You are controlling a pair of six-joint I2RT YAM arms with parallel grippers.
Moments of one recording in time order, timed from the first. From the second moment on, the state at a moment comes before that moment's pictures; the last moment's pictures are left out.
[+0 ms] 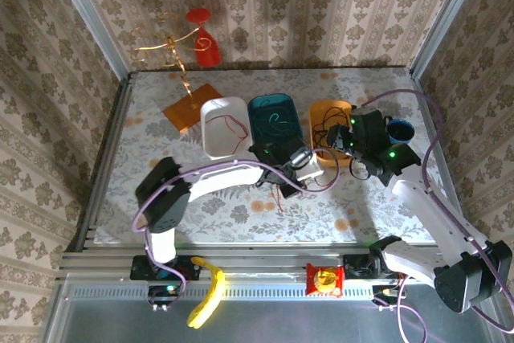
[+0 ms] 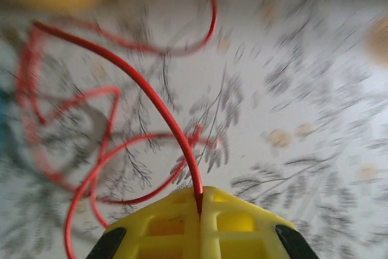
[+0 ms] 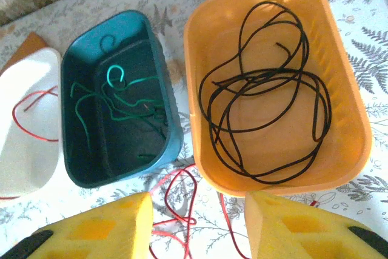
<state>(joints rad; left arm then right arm) -1.09 1.80 1.39 -0.62 0.13 0.16 0.33 1.08 1.00 -0.63 0.12 0.58</state>
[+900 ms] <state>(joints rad) -0.89 1.27 1.37 -0.45 0.46 0.11 0.31 1.05 0.99 -0.63 0.13 0.61</state>
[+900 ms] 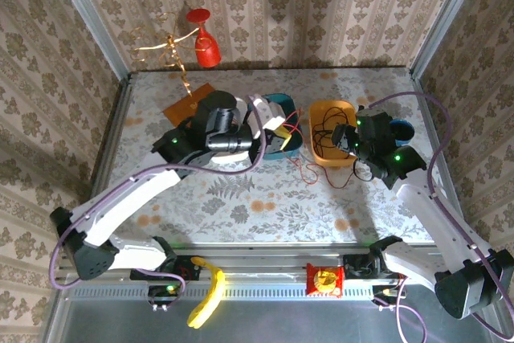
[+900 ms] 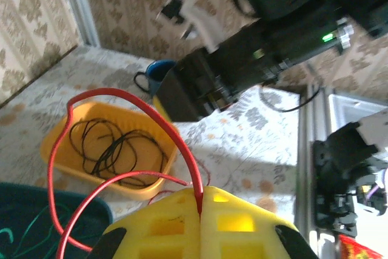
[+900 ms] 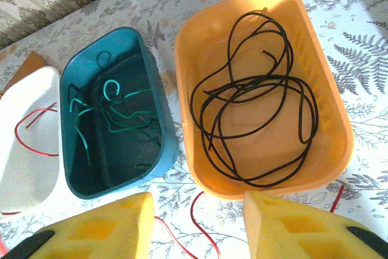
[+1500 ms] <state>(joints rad) -0.64 1.21 1.29 -0.44 0.18 0.00 0.31 1.08 0.99 -0.58 0.10 0.63</state>
